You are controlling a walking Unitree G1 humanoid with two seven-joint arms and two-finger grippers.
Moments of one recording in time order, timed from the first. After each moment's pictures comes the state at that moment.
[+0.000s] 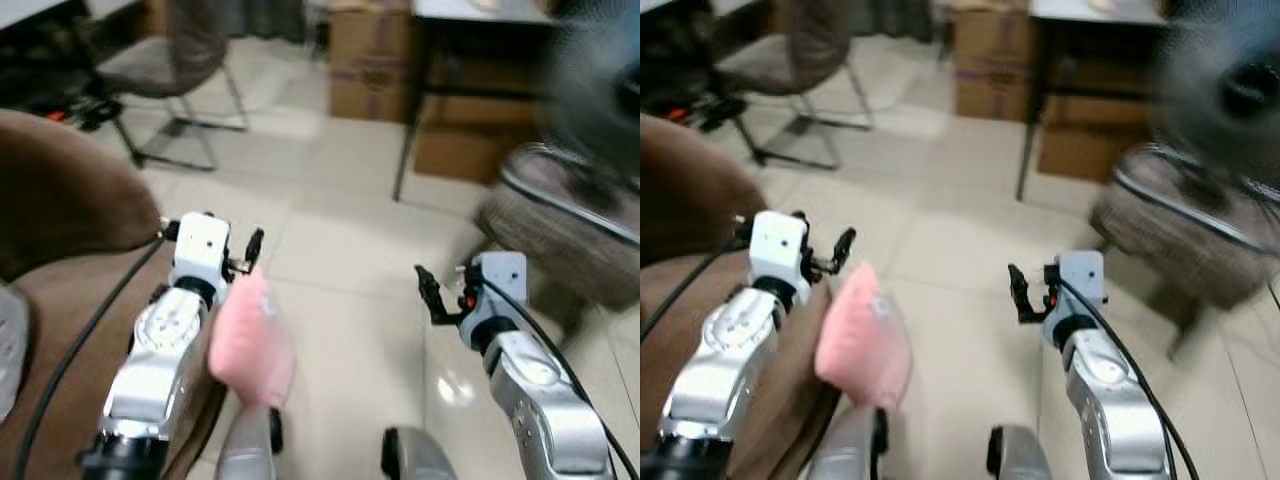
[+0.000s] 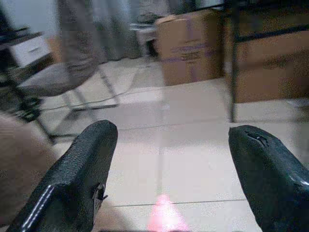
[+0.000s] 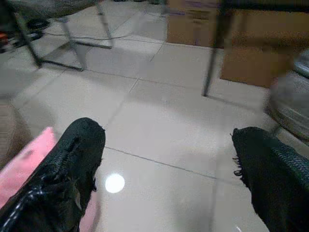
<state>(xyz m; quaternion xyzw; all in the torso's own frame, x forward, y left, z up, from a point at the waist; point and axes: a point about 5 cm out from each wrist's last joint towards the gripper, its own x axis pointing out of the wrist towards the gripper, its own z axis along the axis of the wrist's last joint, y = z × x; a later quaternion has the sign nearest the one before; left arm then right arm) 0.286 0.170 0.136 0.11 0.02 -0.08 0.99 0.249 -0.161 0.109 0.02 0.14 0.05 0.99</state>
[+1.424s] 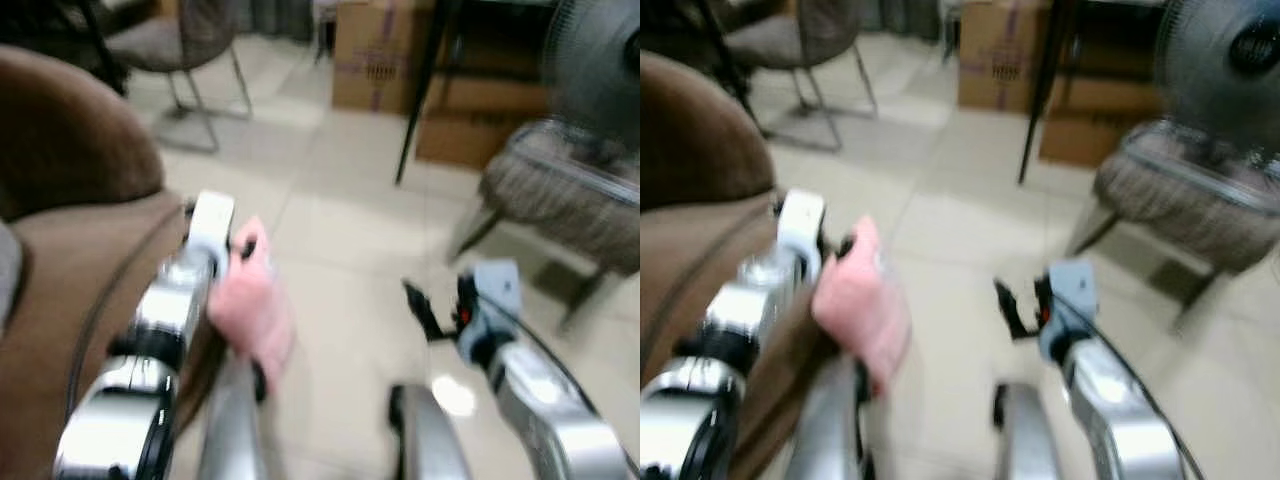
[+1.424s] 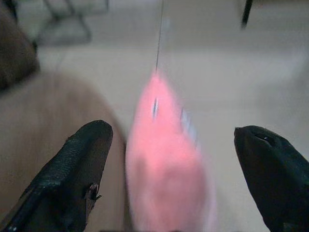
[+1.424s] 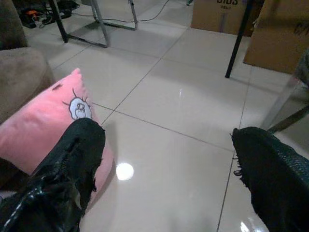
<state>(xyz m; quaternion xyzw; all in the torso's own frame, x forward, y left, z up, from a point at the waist) 0.352 0.191 0.079 0.10 0.23 -0.05 0.97 0.229 -0.162 0.113 -0.01 0.16 0.11 0.98</state>
